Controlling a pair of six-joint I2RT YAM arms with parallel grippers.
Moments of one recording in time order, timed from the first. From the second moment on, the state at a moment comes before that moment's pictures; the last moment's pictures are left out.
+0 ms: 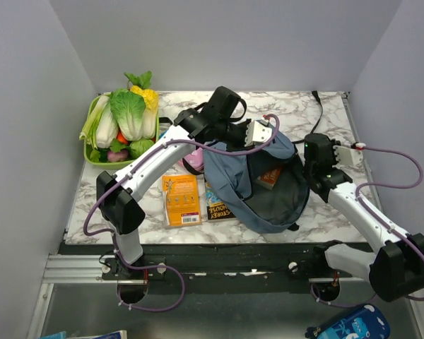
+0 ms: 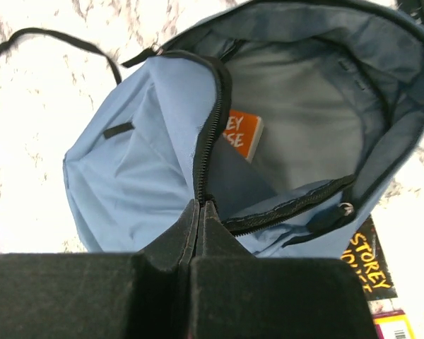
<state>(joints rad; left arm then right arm) -0.76 1.79 1.88 -0.82 0.64 0.83 0.33 1.15 0.76 -0.11 0.86 1.28</state>
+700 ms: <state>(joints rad) -0.71 1.82 1.81 -0.57 0.54 0.60 0.93 0.89 0.66 -0.07 0.43 0.59</state>
